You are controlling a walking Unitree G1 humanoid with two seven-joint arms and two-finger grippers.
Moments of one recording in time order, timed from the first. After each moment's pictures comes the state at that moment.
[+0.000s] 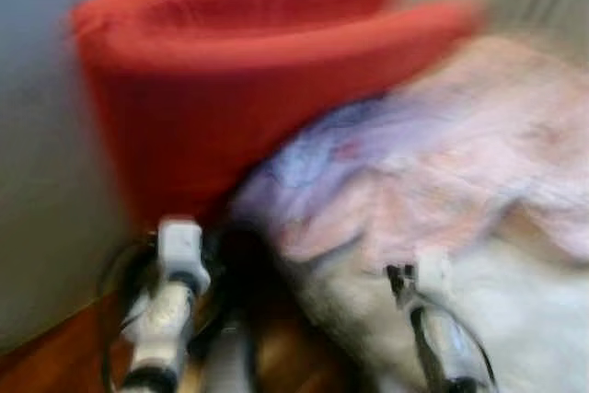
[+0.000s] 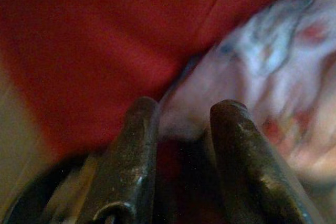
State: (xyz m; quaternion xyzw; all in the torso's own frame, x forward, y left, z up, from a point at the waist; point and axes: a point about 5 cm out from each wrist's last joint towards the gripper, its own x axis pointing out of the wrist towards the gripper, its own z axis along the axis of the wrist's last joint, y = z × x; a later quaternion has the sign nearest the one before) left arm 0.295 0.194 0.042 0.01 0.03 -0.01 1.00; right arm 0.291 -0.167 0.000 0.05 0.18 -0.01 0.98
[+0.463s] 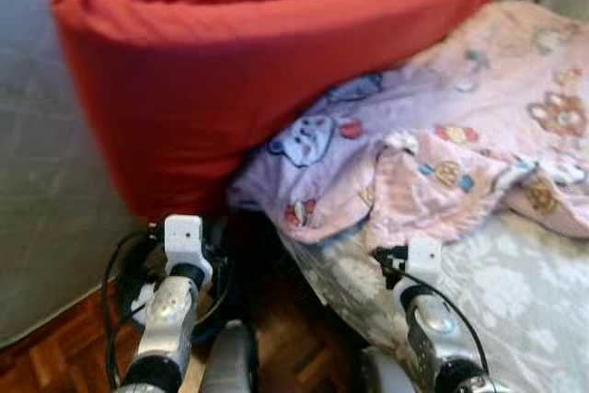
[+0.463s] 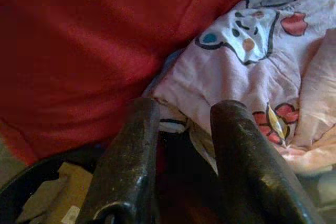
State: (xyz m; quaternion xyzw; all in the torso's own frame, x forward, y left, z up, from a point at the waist) left arm 0.310 0.185 0.061 0.00 0.00 -0.03 1.00; right arm 0.298 -0.163 0.005 0.05 0.18 -0.01 0.98
